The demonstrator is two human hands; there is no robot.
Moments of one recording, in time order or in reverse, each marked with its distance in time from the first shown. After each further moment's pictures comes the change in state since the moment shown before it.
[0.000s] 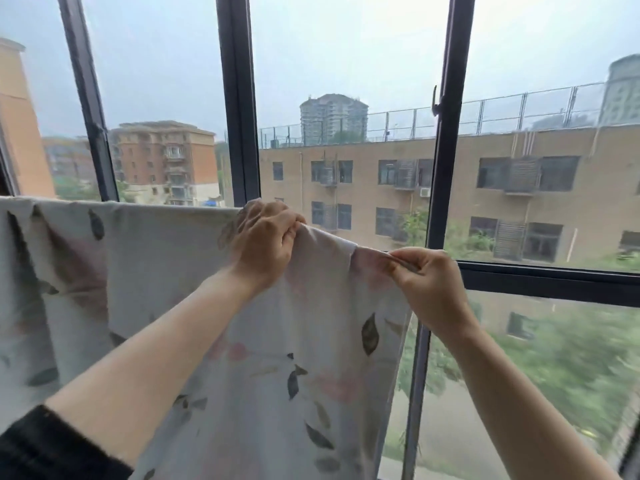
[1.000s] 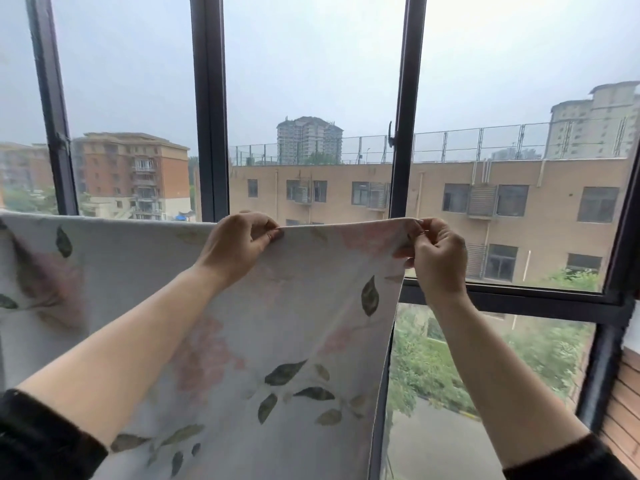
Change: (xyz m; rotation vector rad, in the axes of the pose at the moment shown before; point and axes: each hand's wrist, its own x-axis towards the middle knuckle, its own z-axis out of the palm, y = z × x) left_hand 0.020 0.032 -0.014 -0.284 -0.008 0.027; right_hand 0.028 -0.014 -0.077 0.155 0.407 0.094
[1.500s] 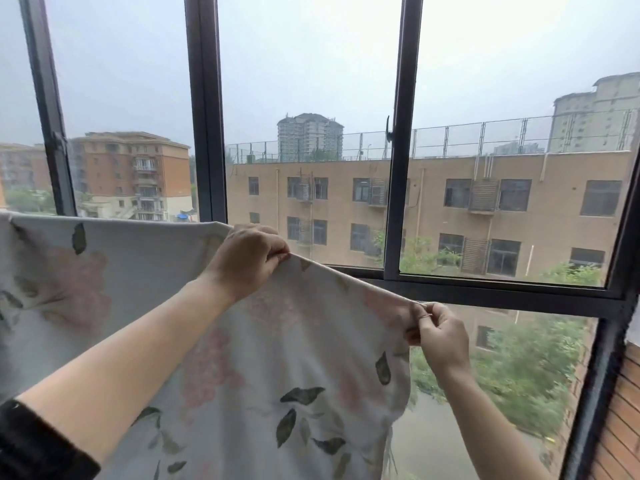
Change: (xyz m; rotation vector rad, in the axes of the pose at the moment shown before) left_hand -0.008 0.008 0.019 0.226 -0.119 0.280; right_hand -0.054 0.107 -0.034 -0.103 -0.071 0.297
